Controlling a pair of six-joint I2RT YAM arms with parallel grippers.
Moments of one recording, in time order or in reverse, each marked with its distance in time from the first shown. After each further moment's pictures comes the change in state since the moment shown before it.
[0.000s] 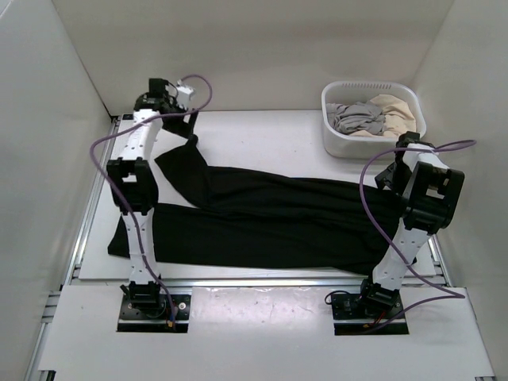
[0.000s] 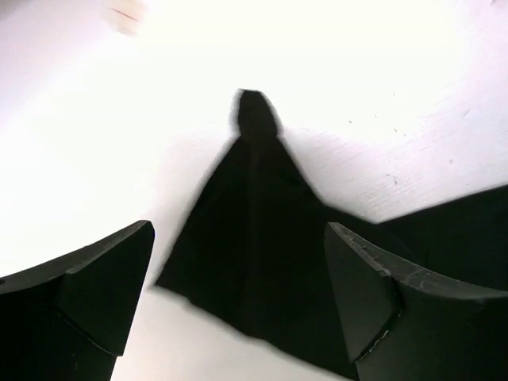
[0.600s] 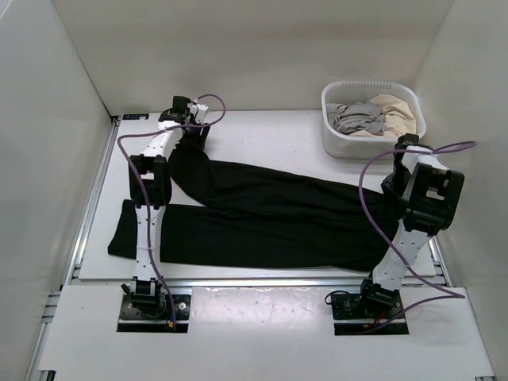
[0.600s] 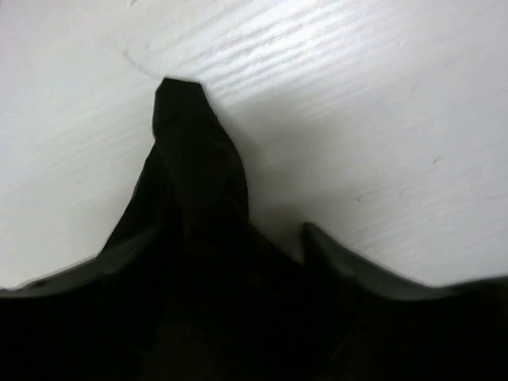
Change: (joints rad) left arm -0.072 0.246 0.039 0.126 -0.081 -0.096; right arm 0.004 -0.016 -0.039 0.043 0.023 0.025
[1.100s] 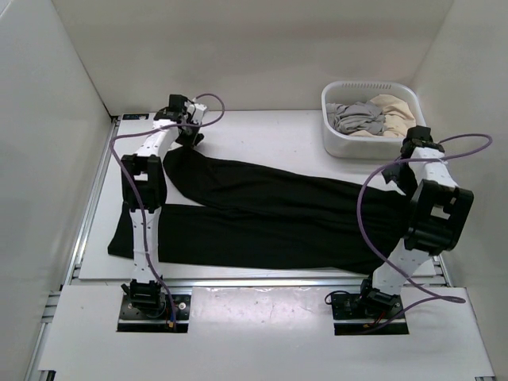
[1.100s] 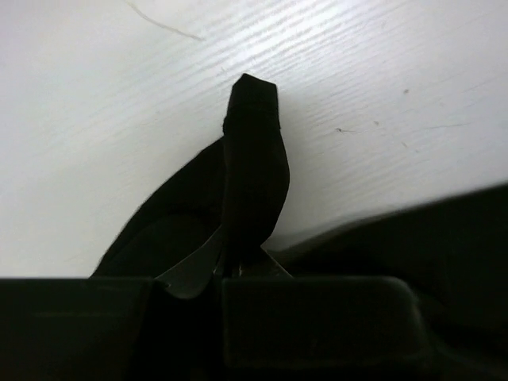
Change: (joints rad) left arm -0.001 -0.122 -0.159 0.003 -0.013 0.036; right arm 0.000 -0.199 -0.069 0.006 -0.008 -0.066
